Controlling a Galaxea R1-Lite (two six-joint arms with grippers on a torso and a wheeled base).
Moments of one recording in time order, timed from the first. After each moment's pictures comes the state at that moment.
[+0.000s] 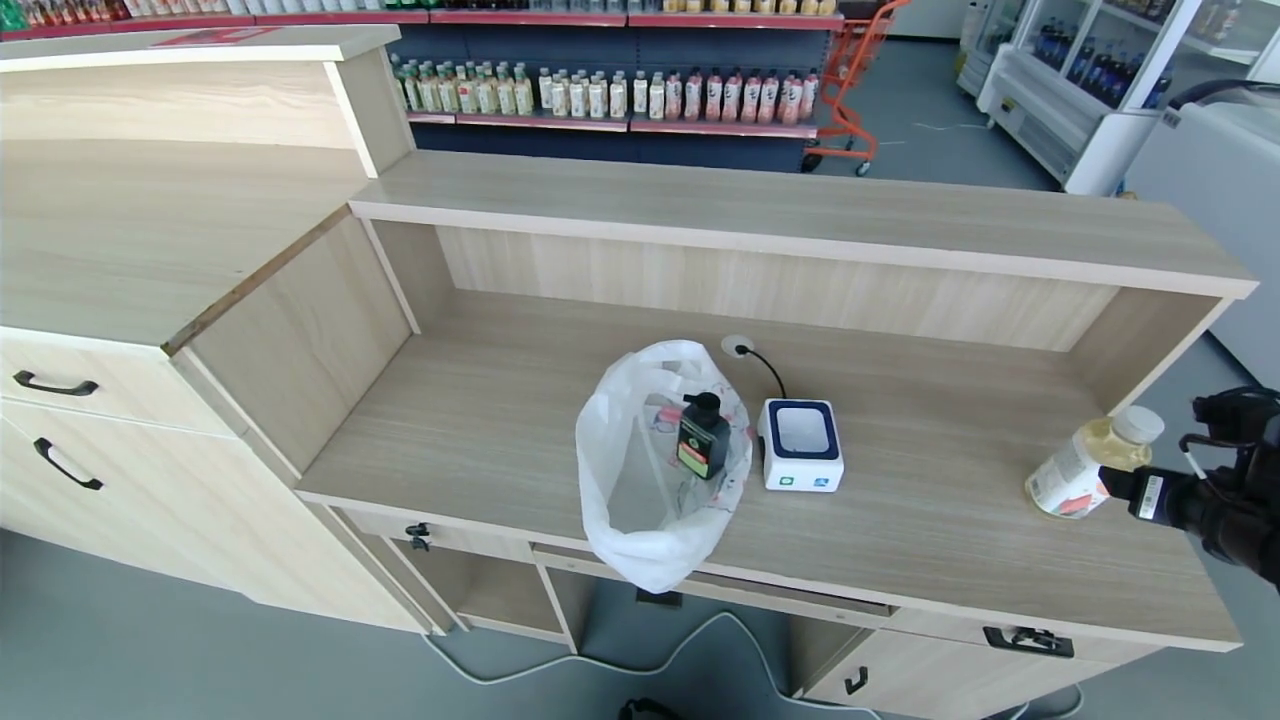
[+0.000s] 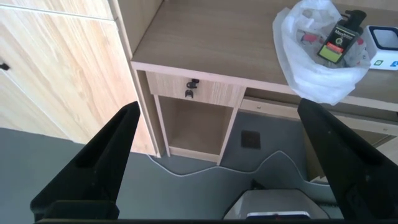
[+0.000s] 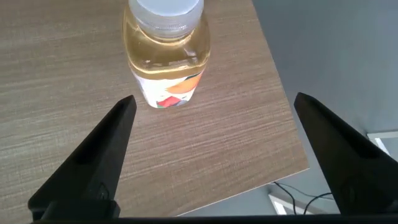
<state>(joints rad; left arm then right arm) -0.01 0.00 0.00 0.00 -0.03 -0.03 -0.38 1.94 -0.55 -1.02 -0.10 -0.05</state>
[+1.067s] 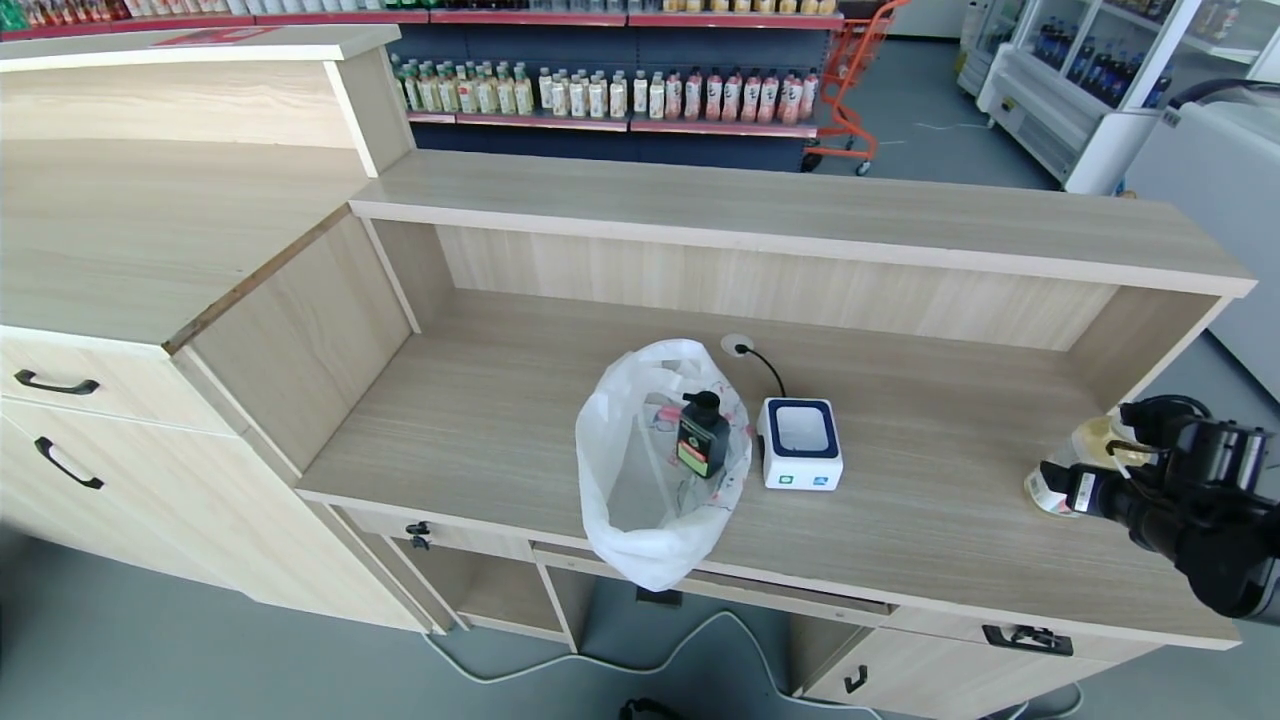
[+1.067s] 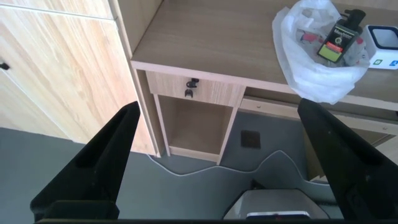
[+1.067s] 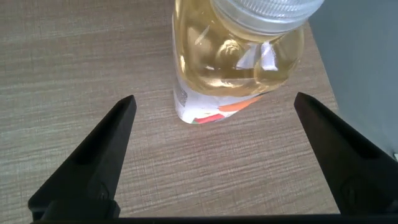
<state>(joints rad) -0.01 0.00 0.00 0.00 -0.03 -0.03 -0.30 2.15 -0.65 -1.16 -0.10 -0.04</state>
